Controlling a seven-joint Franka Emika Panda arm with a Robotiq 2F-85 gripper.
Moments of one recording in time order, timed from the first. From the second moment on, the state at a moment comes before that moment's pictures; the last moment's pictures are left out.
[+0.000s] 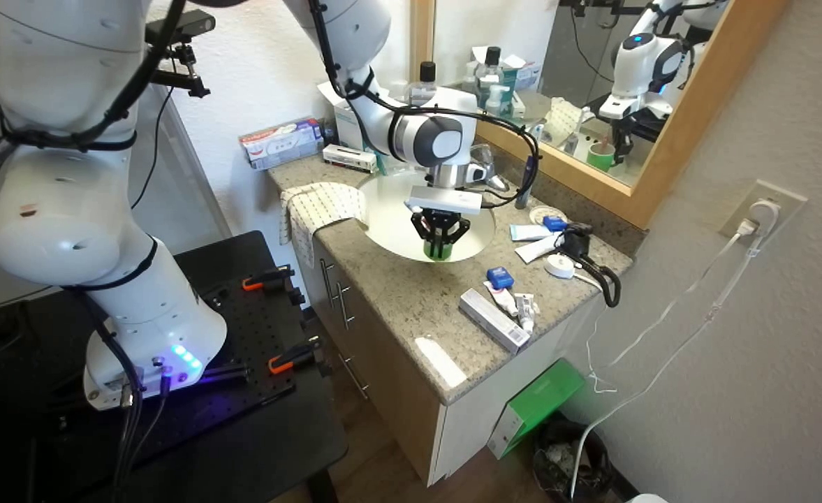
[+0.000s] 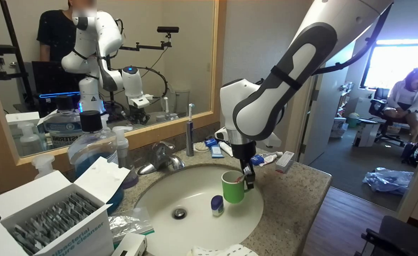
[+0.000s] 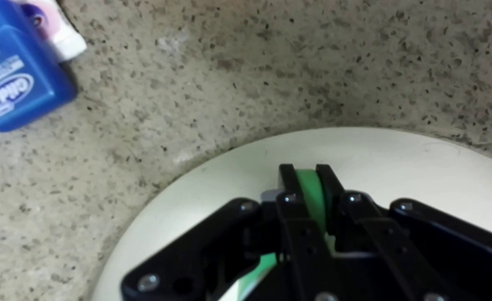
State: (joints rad) arm -0.04 0.49 0.02 -2.11 -0.31 2.42 -0.62
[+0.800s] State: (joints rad) arm 0.02 0.59 0.03 -2.01 -0.35 2.32 -0.62
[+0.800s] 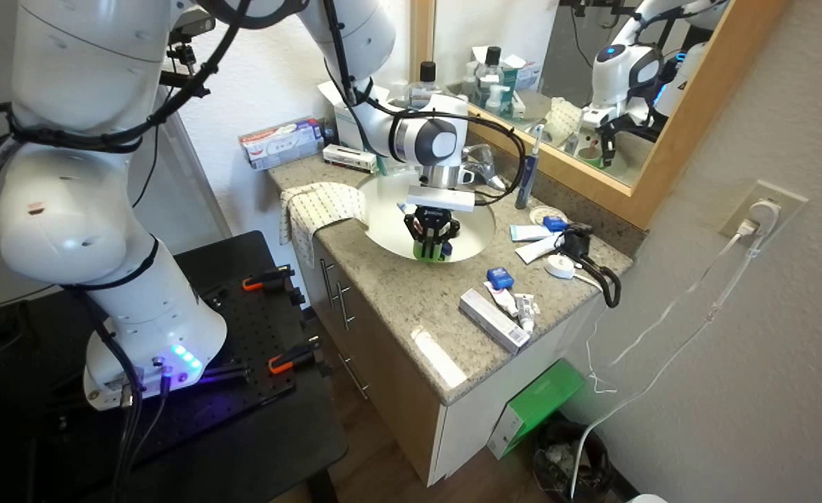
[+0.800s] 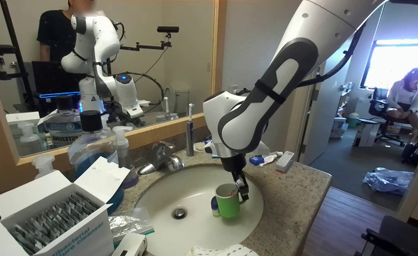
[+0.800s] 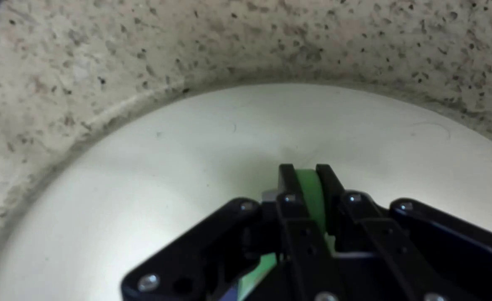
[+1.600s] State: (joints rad) arm 0.05 0.71 0.06 -1.90 -0.38 2.30 -0.62
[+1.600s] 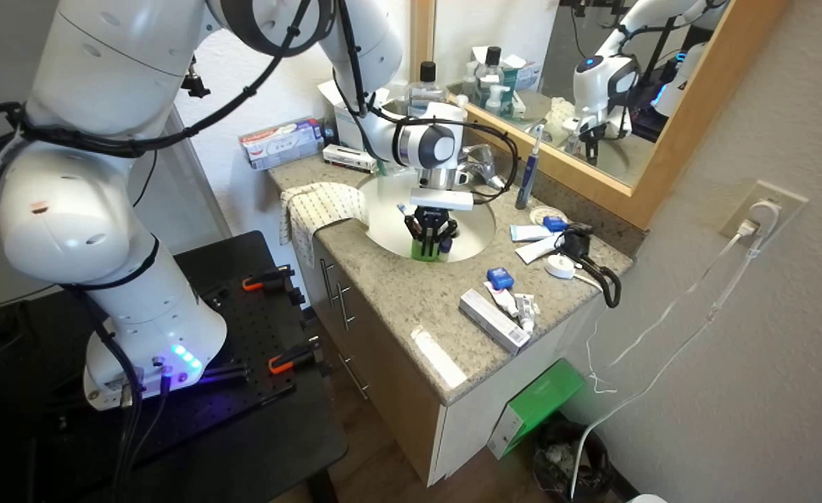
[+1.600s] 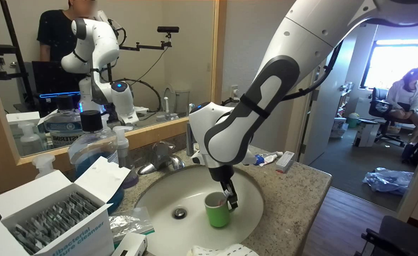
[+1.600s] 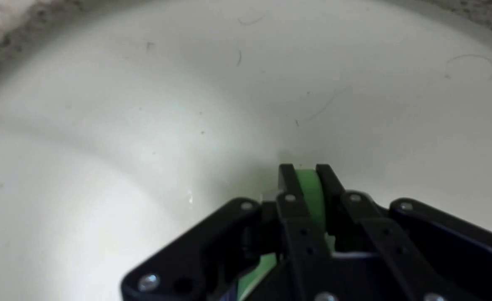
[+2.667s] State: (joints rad) arm 0.05 0.76 0.07 -1.83 -0.41 2.29 -0.63
